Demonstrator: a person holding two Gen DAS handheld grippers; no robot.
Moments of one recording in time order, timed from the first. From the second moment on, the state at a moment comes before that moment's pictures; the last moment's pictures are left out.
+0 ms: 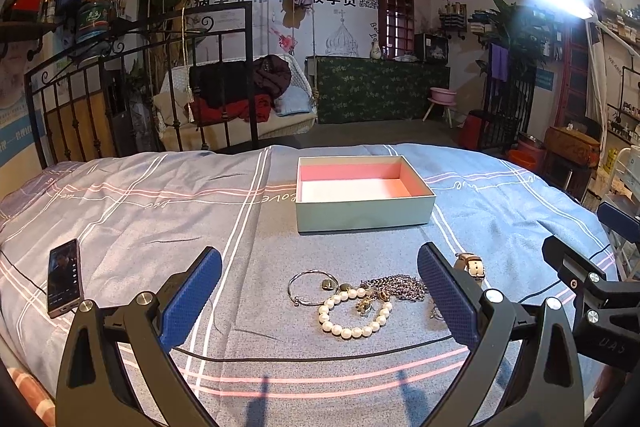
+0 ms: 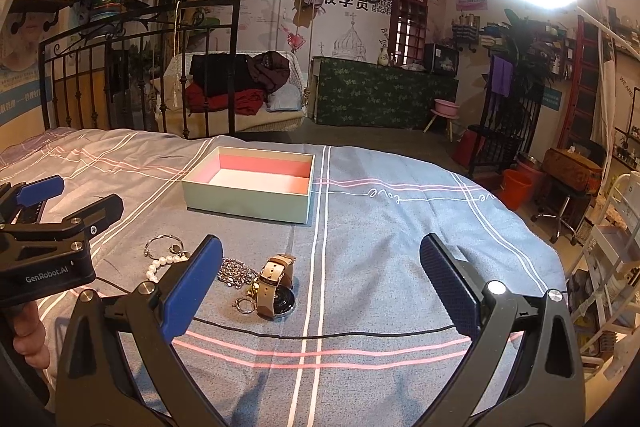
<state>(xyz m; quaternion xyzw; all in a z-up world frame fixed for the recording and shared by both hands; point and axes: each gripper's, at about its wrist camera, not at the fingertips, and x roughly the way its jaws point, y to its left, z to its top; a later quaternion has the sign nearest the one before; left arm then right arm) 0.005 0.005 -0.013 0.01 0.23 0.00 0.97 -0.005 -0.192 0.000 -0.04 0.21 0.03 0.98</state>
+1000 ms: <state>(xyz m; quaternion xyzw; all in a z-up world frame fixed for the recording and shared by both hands) 0.005 0.008 -0.019 0.00 0.24 0.01 0.97 -0.005 -0.187 -0.009 -0.05 0.22 0.04 0.97</state>
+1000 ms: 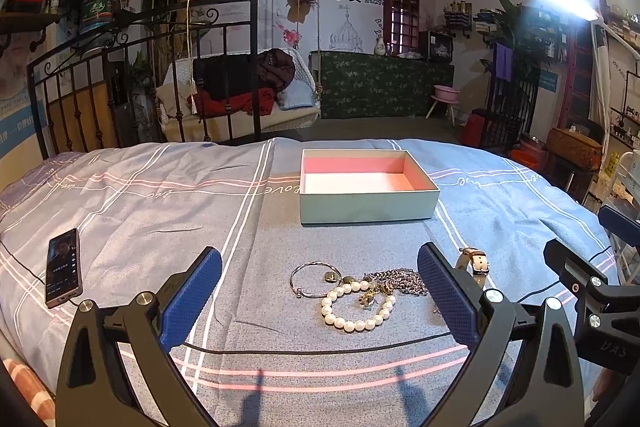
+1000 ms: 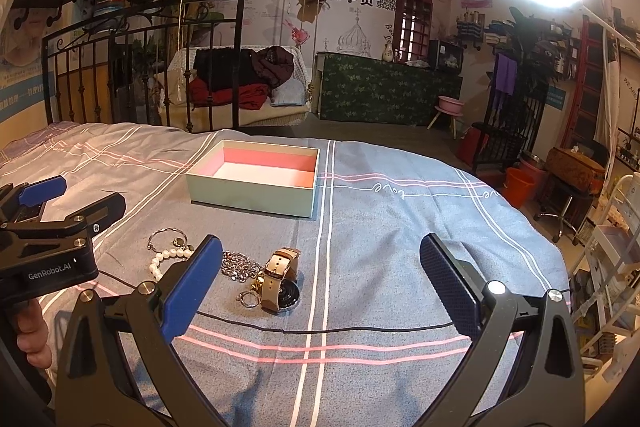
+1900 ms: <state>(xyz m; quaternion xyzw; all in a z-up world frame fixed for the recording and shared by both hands) 0.113 0.046 -0.084 -0.02 0.46 -0.04 0.89 0.078 -0.192 -0.054 -0.03 0.36 0.09 0.93</state>
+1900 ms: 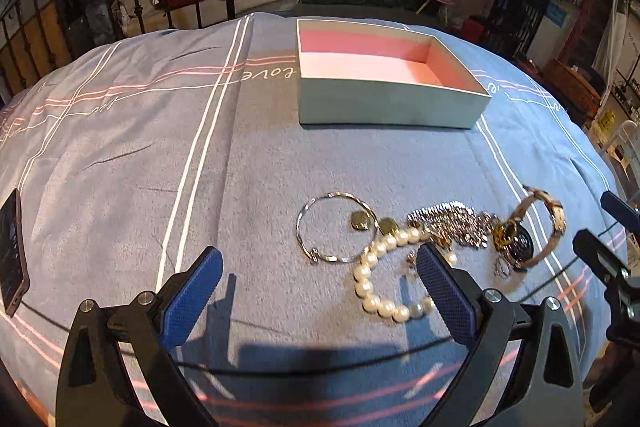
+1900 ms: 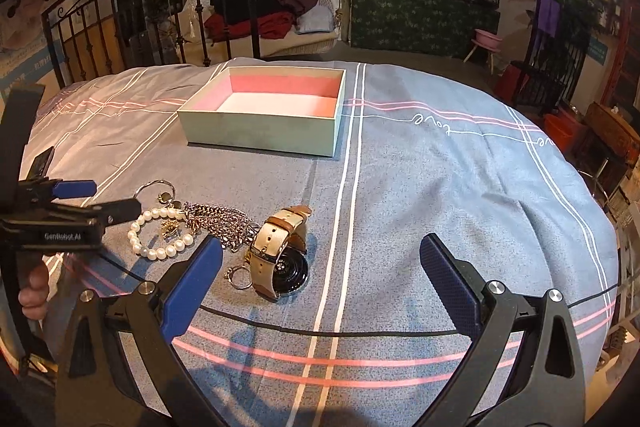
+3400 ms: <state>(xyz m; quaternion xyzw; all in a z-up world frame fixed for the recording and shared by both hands) 0.160 0.019 -0.050 -0.01 0.45 -0.08 0.89 0.134 -0.161 -0.043 -0.06 0.36 0.18 0.91</state>
